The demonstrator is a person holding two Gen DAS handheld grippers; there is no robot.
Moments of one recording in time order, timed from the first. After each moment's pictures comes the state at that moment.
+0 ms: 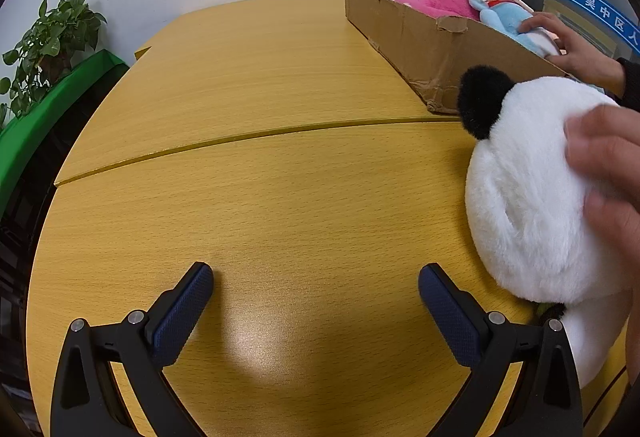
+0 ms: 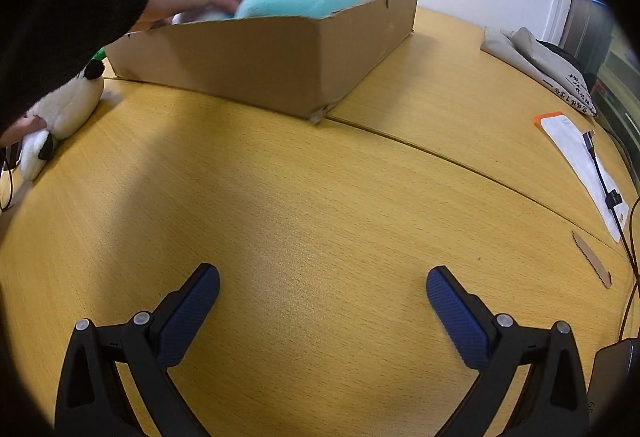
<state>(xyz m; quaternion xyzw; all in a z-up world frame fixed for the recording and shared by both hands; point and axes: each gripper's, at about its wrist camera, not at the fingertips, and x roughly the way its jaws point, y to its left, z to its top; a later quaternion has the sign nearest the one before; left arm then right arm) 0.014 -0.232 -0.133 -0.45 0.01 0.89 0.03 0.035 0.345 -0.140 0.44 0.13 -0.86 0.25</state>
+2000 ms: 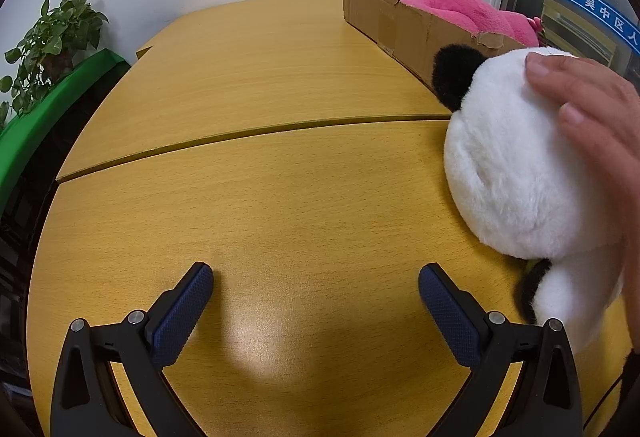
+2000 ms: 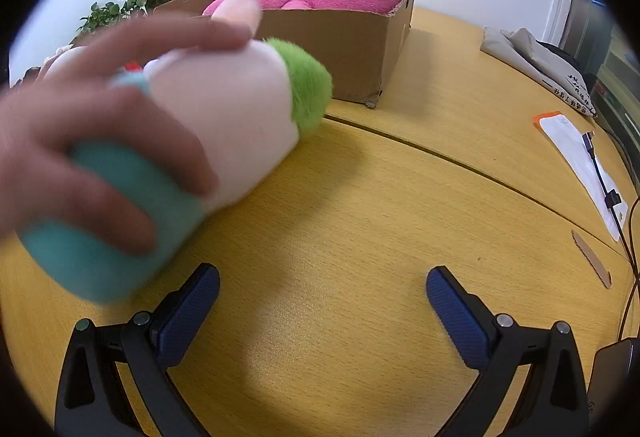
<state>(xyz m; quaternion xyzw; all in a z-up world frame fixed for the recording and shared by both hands) 0.007 -0.233 -0.135 -0.45 0.01 0.89 0.03 0.031 0.351 -0.142 0.44 0.13 -0.85 0.25</state>
